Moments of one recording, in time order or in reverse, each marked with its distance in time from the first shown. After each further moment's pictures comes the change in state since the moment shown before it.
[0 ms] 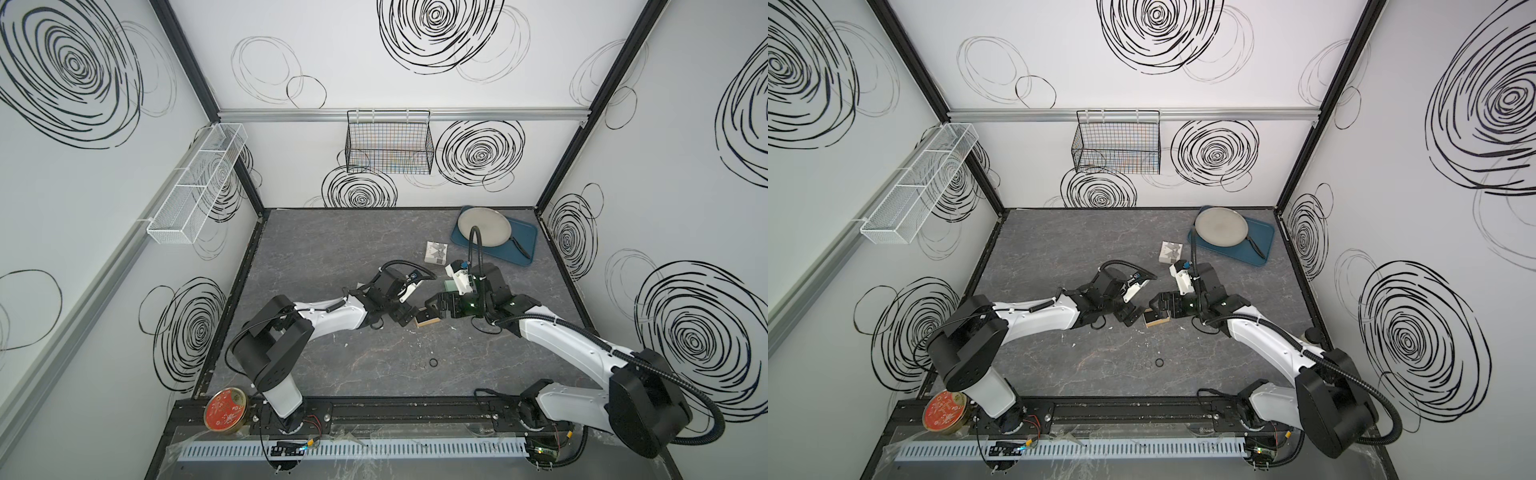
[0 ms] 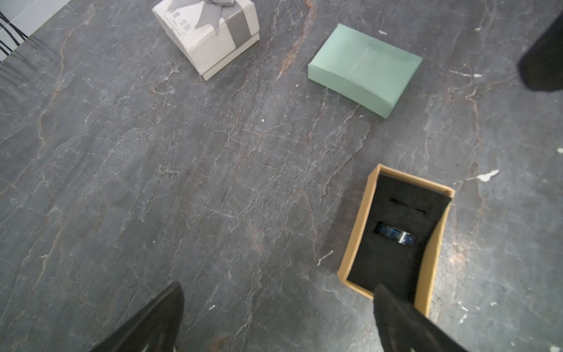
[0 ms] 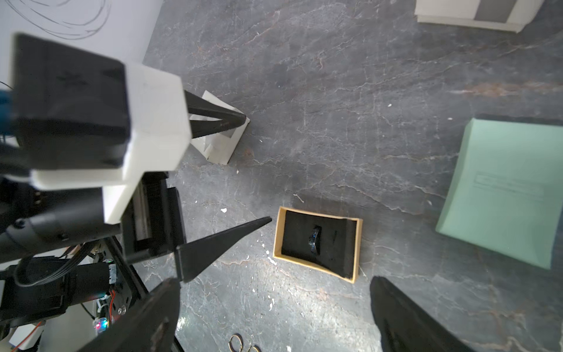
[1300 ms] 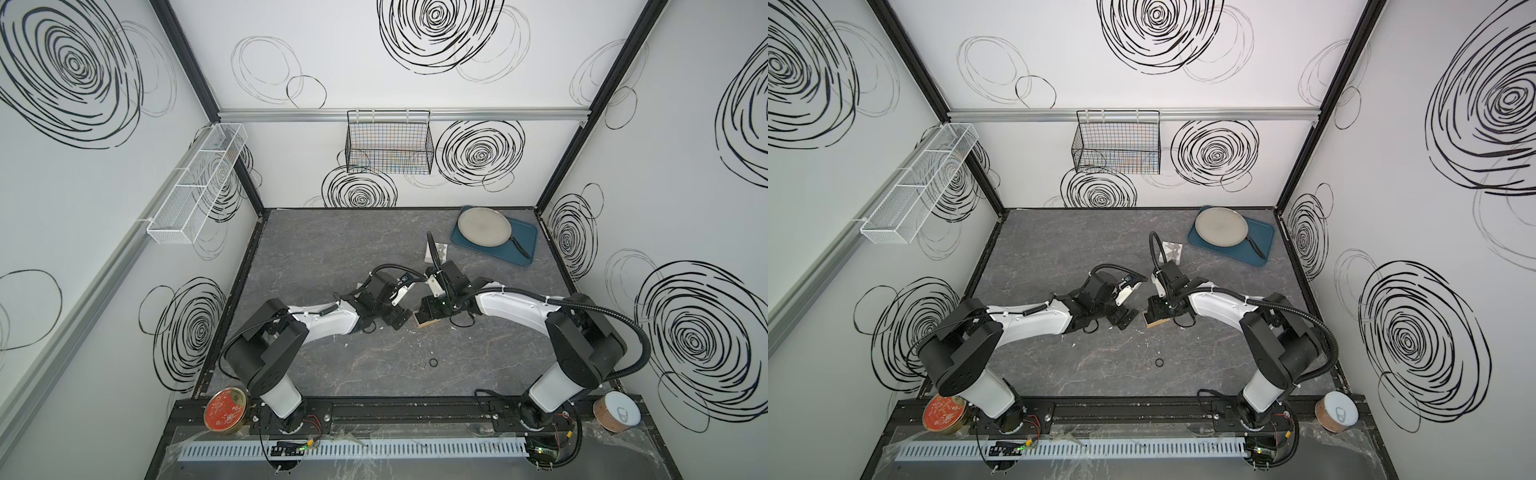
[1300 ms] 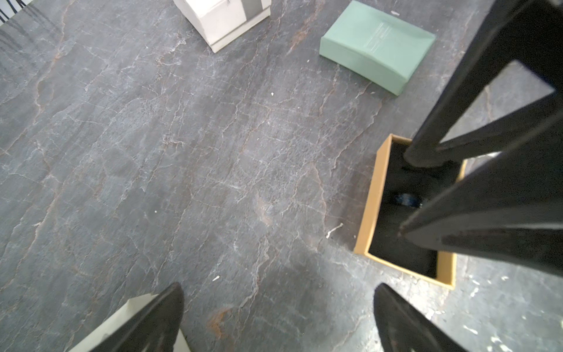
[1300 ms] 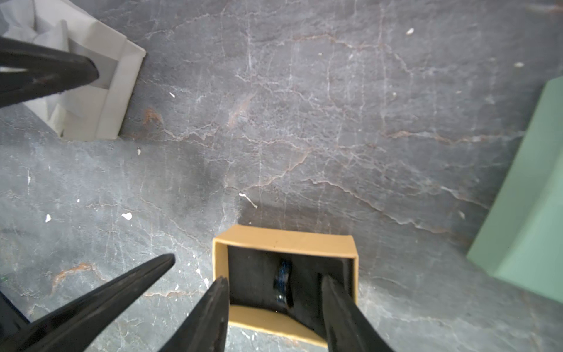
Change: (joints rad) left arm 0.039 -0.044 -0.100 0.061 0.031 -0.015; right arm 0.127 0.382 0.222 -0.159 0.204 -0.011
